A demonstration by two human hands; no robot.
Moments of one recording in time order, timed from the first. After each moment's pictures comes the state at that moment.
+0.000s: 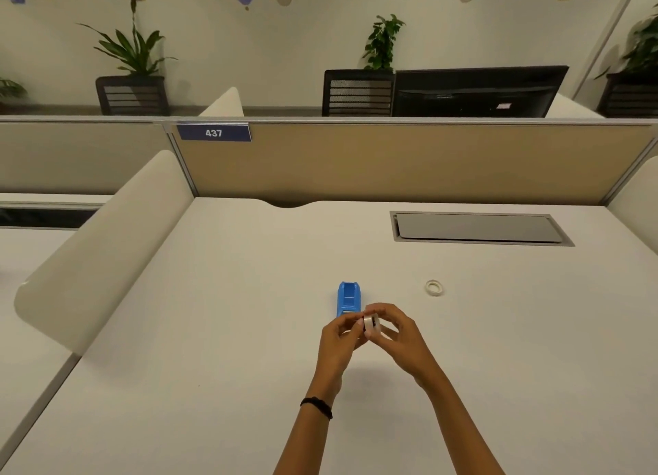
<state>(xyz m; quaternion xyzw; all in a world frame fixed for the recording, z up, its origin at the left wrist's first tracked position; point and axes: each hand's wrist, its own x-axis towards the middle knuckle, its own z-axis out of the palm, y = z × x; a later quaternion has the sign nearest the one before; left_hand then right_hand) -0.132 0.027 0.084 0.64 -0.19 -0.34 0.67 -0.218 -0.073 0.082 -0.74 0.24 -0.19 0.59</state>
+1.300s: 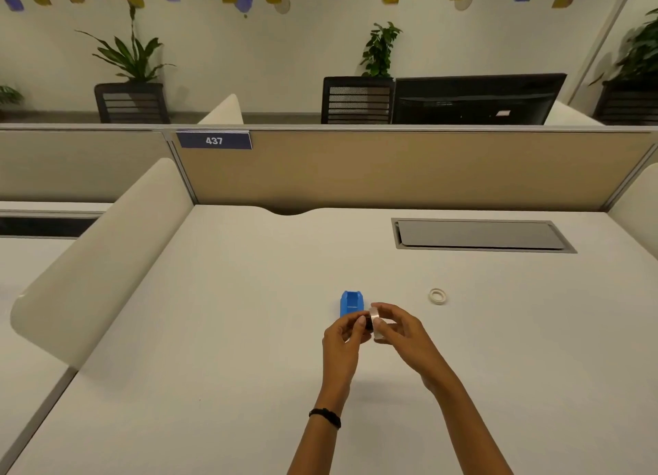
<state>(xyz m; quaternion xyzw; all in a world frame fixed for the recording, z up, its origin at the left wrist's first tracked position) -0.127 0.017 0.093 0.66 -0.19 -0.26 0.68 -0.210 -0.072 0.118 -0.71 0.29 -0.16 0.62</state>
